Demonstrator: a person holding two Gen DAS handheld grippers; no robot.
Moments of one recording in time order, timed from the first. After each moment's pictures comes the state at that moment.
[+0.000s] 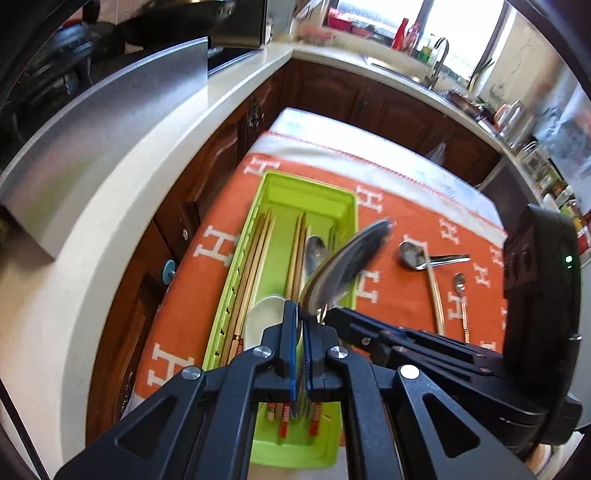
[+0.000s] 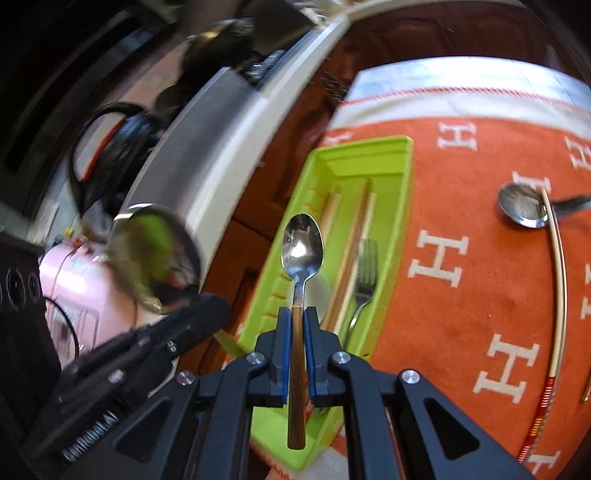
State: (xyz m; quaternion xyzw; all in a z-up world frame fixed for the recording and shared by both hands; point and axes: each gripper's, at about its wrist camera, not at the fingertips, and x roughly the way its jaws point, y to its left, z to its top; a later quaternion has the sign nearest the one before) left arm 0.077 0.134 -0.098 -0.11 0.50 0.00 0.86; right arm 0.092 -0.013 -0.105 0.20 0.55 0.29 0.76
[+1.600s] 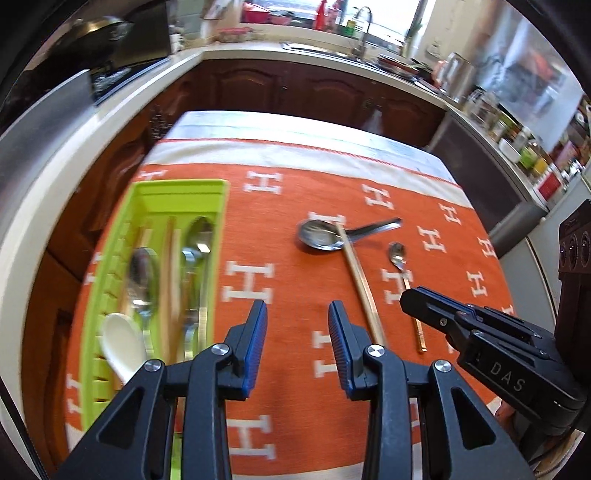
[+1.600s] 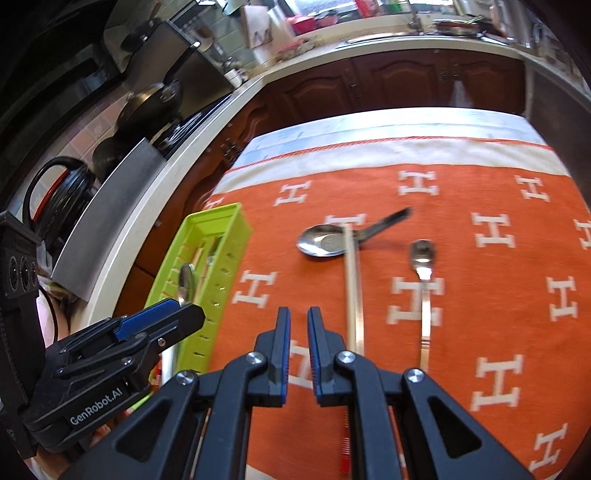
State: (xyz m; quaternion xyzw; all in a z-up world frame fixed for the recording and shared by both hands) left arm 0.089 0.011 -0.112 -0.04 0.49 -0.11 0.86; right arm 0.062 -0.153 -0.090 0.16 0.49 0.14 0.85
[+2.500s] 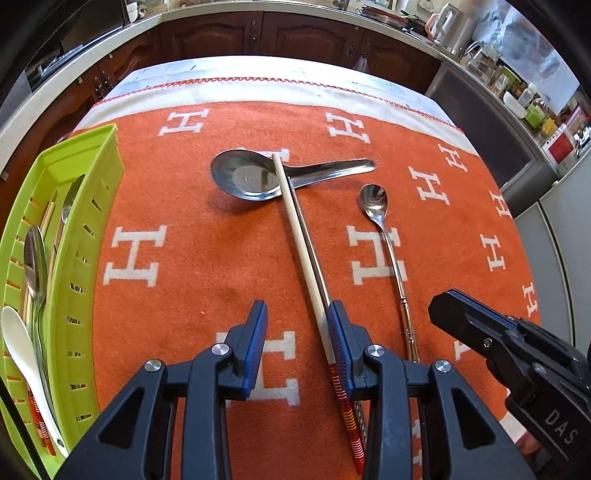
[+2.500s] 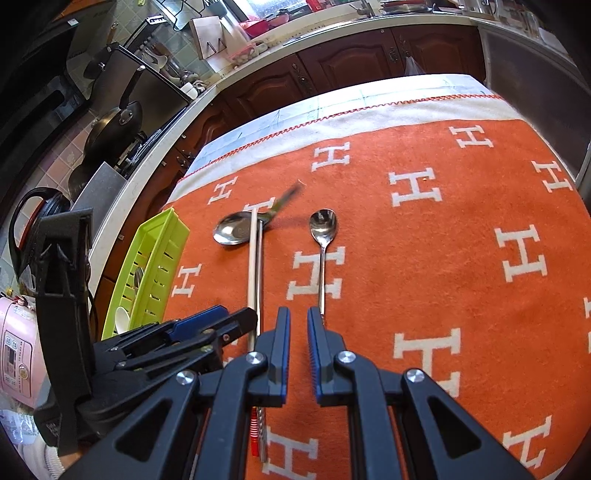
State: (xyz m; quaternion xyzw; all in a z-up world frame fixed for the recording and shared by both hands) left arm 0.119 -0.073 -0.191 -0.01 0.55 -0.12 0.82; right arm 0.048 -0.223 -0.132 0.20 0.50 0.10 0.84
